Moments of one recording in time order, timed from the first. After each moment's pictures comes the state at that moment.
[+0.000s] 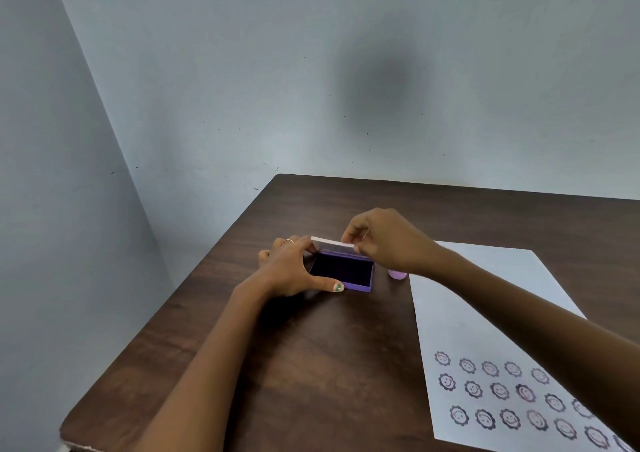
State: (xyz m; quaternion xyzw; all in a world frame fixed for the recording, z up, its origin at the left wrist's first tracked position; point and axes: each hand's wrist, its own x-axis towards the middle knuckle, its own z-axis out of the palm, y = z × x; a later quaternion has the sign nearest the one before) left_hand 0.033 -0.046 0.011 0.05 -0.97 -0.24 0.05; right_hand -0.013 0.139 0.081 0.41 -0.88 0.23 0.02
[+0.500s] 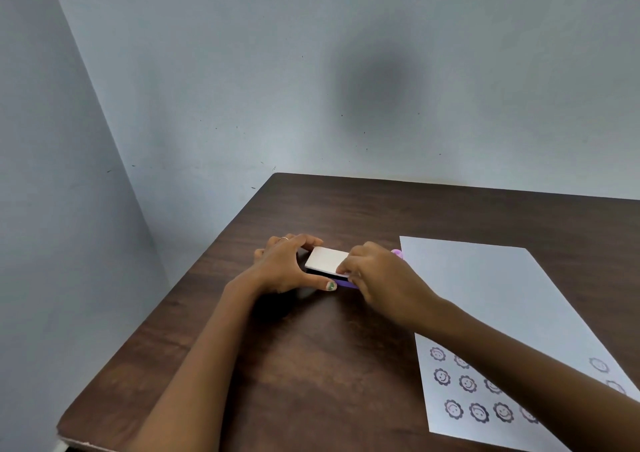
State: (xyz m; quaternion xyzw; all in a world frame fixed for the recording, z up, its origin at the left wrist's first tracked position) left_hand 0.042 -0.047 0.019 0.04 -0.96 -0.29 0.03; right_hand 0.023 0.147 0.040 0.42 -0.90 0.12 0.07
